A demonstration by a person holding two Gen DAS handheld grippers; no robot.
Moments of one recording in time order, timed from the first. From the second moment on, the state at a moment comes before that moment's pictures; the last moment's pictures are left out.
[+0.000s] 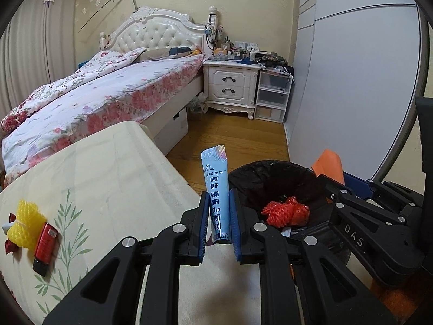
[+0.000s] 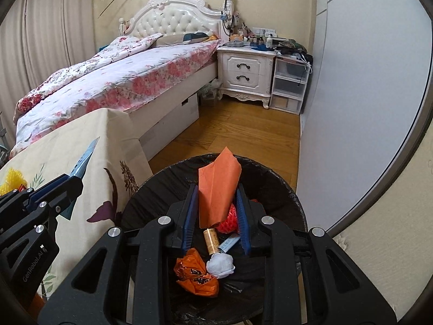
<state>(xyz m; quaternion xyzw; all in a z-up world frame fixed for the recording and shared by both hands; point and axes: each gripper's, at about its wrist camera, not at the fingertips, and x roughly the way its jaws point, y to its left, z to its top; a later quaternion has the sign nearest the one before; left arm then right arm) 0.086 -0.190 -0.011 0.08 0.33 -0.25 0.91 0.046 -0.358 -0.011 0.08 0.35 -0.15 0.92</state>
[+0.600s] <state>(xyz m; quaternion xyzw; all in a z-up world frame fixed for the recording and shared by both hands) 0.110 -0.215 -0.027 0.10 0.35 -0.25 0.90 0.050 -0.377 -0.019 0.10 0.36 -0.17 0.91</state>
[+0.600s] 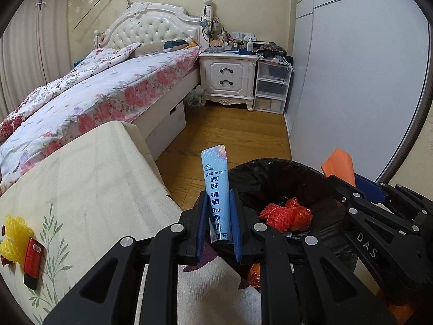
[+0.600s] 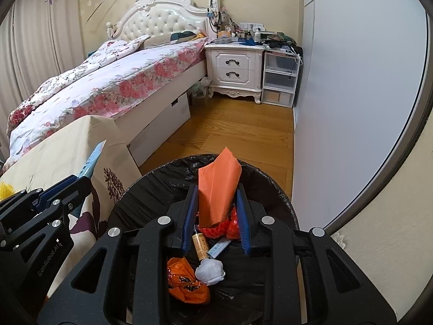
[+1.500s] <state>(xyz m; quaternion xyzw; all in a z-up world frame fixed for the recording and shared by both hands) 0.116 -0.223 -0.032 0.11 0.36 -0.24 0.89 0.047 -0.383 -0.015 0.10 0.35 -0.19 0.91</state>
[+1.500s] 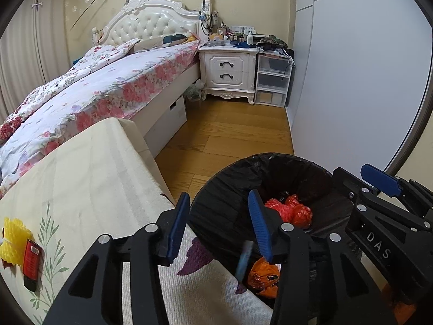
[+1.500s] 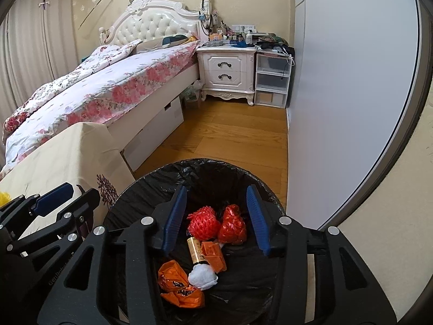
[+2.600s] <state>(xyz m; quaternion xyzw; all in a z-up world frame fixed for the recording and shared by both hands) 0.090 -0.093 -0.009 0.07 0.36 -0.12 0.92 0.049 -0.327 -0.003 0.09 0.36 -0.13 0.92</state>
